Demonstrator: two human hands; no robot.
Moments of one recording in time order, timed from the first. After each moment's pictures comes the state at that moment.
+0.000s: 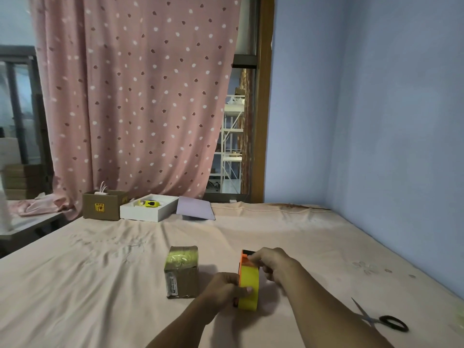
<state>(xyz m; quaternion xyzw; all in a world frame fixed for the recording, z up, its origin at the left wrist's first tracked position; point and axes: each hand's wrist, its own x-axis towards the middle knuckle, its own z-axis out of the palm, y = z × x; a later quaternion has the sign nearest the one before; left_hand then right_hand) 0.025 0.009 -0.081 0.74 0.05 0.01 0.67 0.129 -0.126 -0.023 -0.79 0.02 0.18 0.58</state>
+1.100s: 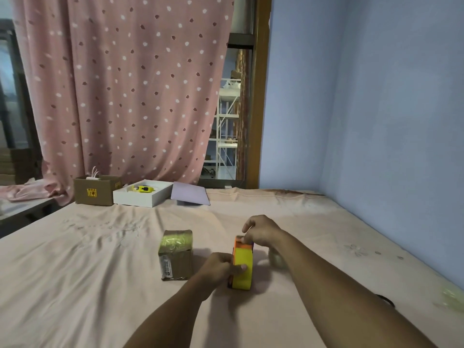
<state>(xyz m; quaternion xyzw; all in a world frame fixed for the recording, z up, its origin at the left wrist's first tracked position) 0.031 0.010 -0.077 0.75 0.06 0.02 0.66 0.121 -0.125 0.017 -0.90 -0.20 0.09 0.39</state>
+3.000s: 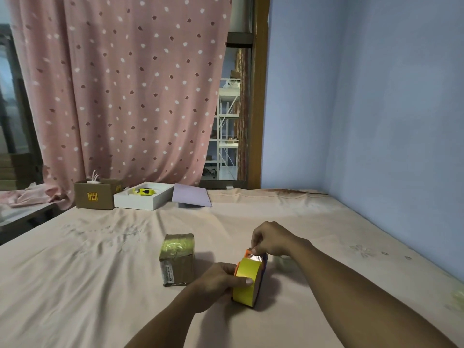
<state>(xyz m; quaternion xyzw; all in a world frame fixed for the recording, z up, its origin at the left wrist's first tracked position) 0.019 0.016 -0.078 0.71 0.02 -0.09 0.70 0.146 -0.145 0.001 -0.92 -0.32 0.05 0.21</state>
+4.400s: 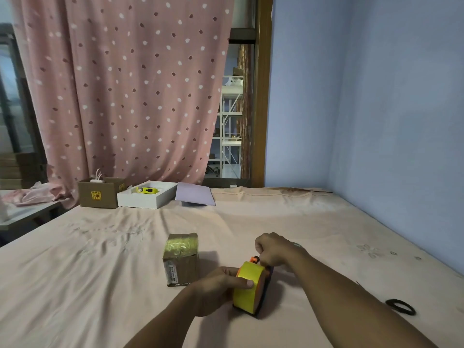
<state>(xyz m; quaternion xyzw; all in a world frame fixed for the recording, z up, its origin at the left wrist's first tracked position) 0.014 0.021 -0.078 0.64 0.01 -0.14 0.76 0.142 -0.133 -0.021 -0.95 -0.28 0.08 0.12</state>
